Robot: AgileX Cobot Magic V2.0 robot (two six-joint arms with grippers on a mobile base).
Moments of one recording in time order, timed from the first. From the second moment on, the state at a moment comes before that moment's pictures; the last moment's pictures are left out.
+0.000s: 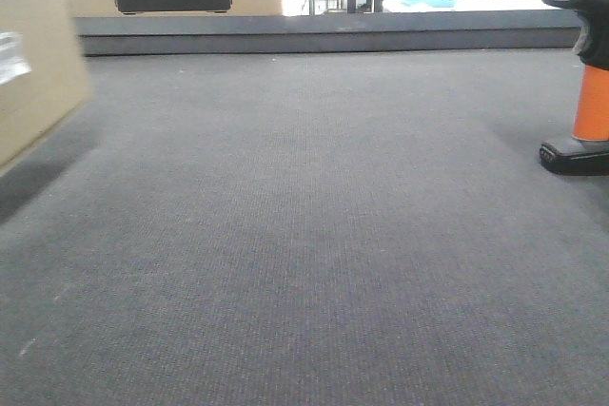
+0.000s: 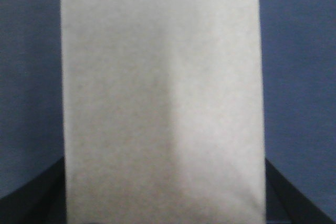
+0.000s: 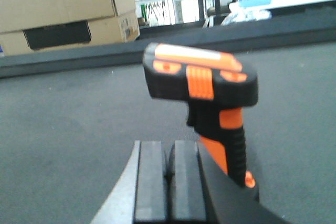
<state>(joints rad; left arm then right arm) -0.09 1.36 -1.19 0.08 0.98 -0.08 -0.05 0.88 -0.11 -0.05 -0.71 0.23</state>
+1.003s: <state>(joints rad) 0.10 1.44 -1.18 -0.07 0.95 0.17 -0.05 0.40 -0.11 -0.06 -0.18 0.23</state>
